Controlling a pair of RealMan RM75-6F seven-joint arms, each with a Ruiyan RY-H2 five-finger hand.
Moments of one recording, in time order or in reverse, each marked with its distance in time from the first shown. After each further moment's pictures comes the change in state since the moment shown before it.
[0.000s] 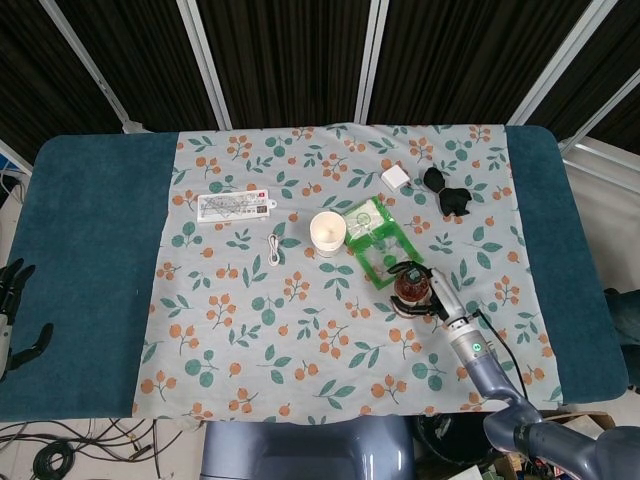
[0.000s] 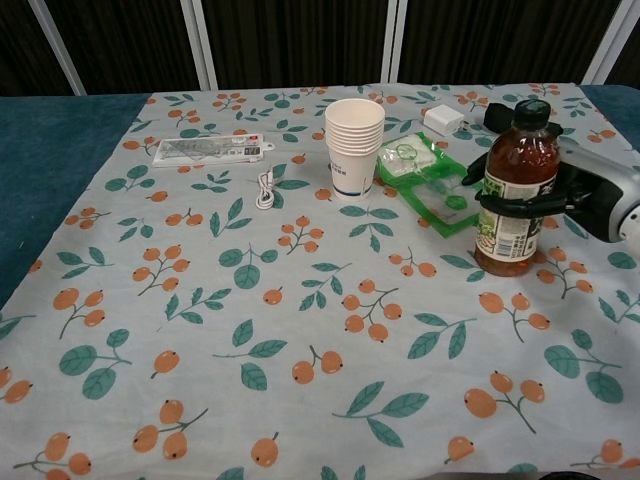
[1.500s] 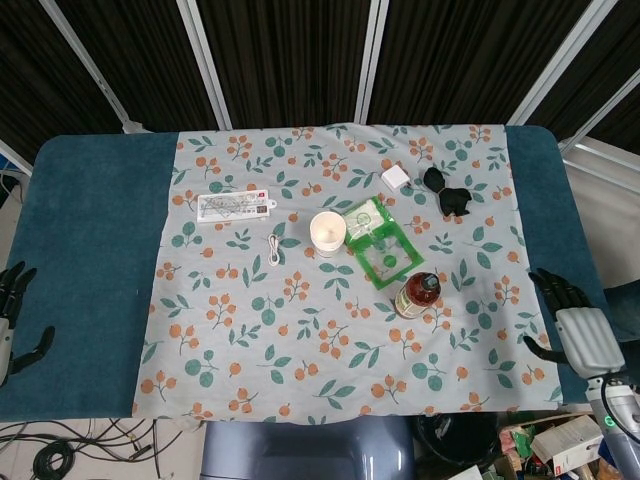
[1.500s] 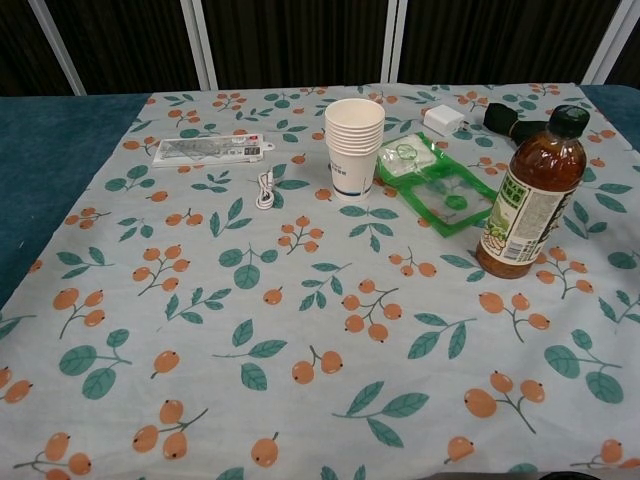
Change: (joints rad) left arm 0.012 -0.003 0.008 -0.016 0.015 0.022 0.019; right arm -0.327 0.552 -0.132 -0.441 0.000 0.380 -0.944
